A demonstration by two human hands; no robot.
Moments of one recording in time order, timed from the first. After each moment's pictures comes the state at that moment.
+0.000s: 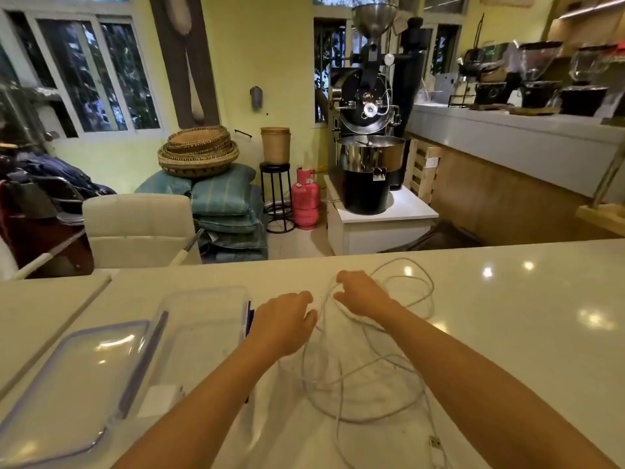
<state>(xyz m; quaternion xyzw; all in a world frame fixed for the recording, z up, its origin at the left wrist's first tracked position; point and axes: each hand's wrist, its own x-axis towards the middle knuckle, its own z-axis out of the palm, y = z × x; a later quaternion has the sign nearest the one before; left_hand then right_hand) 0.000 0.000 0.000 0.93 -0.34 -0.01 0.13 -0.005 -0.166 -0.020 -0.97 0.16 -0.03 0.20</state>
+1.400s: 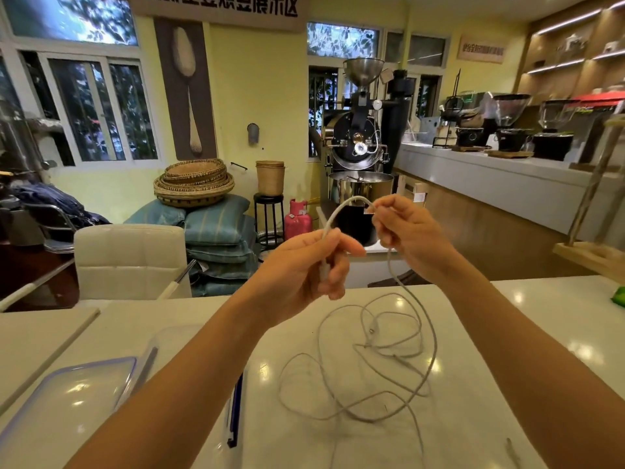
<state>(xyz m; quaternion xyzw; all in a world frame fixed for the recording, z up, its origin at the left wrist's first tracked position) -0.029 -0.006 0.134 0.44 -0.49 -0.35 0.66 -0.080 -0.186 0.145 -0.75 -0.07 -0.28 0.60</state>
